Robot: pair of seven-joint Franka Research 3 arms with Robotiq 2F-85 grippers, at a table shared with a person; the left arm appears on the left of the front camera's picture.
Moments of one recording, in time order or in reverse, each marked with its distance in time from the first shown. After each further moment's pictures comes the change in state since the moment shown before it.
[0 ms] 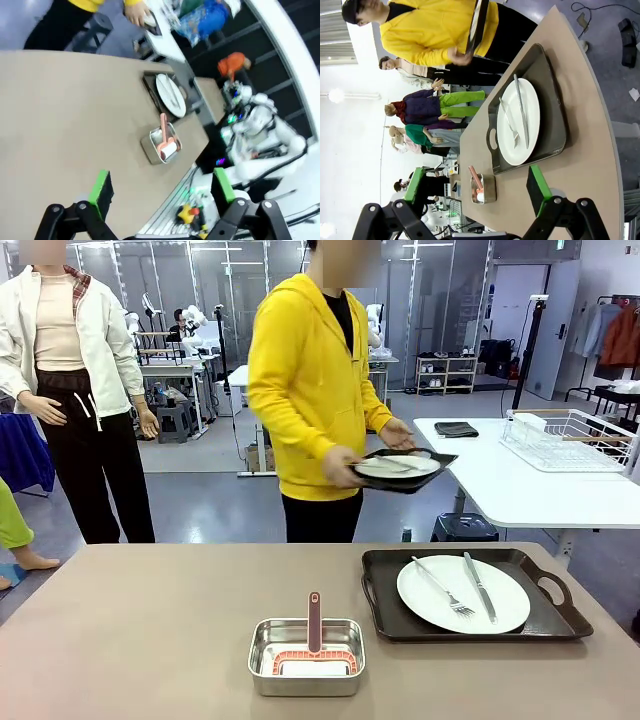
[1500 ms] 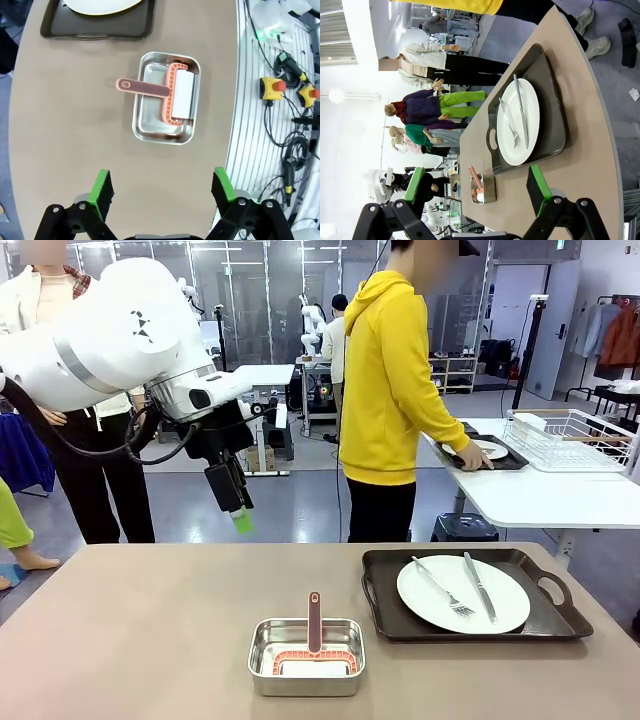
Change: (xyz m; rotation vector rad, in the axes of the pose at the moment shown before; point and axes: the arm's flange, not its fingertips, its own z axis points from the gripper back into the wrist) left arm 0.047 -0.230 -0.404 0.169 0.969 -0.963; right arm 0.000 0.000 0.001 0.000 -0.001 0.000
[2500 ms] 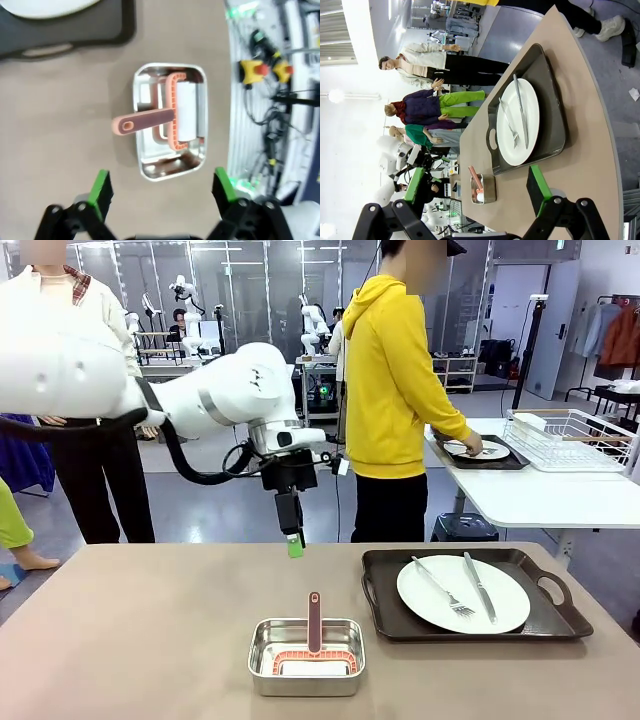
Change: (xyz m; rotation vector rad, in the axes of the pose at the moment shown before) left arm 0.074 0.106 -0.123 -0.339 0.165 -0.075; right arm 0.000 0.000 0.000 0.000 0.000 -0.001
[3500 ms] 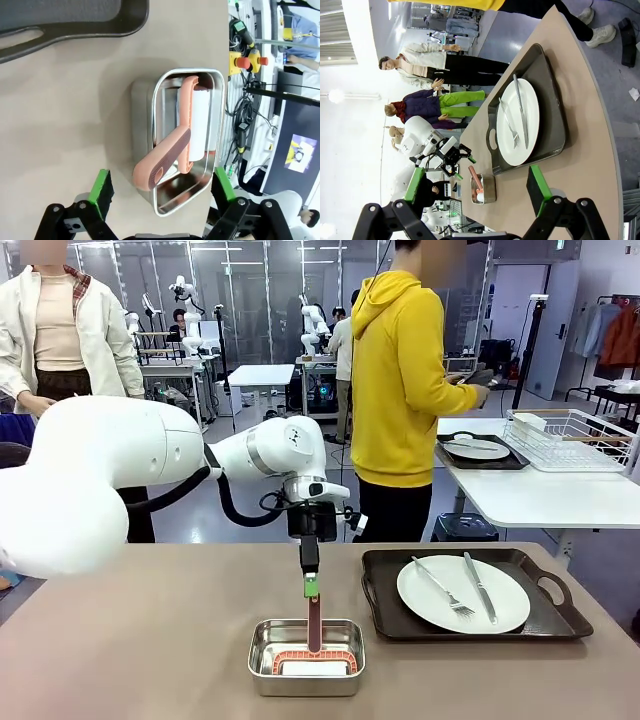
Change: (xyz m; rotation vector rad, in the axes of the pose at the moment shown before) left arm 0.020 0.082 -0.100 -0.293 0.113 0.072; right arm 0.000 0.000 0.000 0.000 0.000 0.000
